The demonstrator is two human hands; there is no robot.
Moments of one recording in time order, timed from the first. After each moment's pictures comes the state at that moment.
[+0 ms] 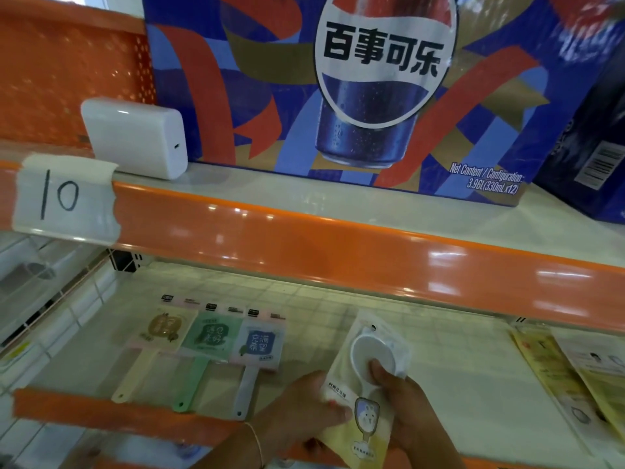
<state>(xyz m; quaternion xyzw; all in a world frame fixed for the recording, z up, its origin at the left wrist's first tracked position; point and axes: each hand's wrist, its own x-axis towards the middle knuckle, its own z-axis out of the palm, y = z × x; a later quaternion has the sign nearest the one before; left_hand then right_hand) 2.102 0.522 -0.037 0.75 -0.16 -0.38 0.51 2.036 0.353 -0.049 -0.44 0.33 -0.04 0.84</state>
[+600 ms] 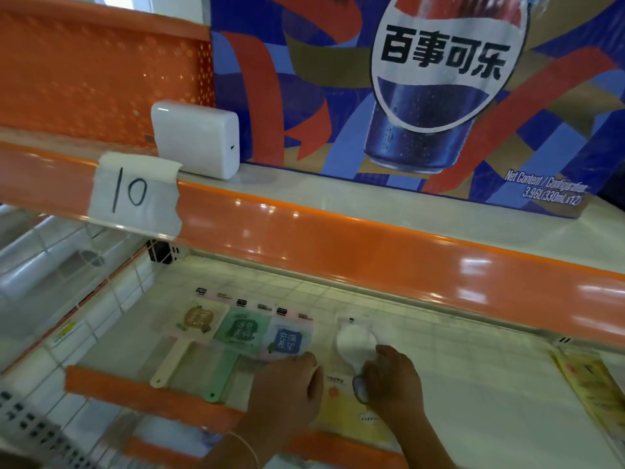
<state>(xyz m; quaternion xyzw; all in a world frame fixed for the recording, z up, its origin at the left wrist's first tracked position) 2.118 0.572 -0.041 0.92 -0.28 0.09 0.27 2.083 0.375 -0.062 -0.92 0.28 -0.06 0.27</state>
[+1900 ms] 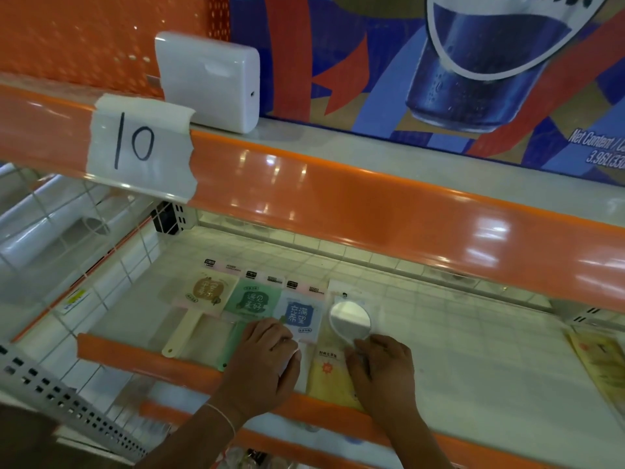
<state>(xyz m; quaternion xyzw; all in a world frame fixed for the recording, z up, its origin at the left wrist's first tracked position) 2.143 0.624 -0.088 0.86 -0.37 0.21 0.28 2.069 0.412 -0.084 -0.94 0.16 -0.17 0.22</state>
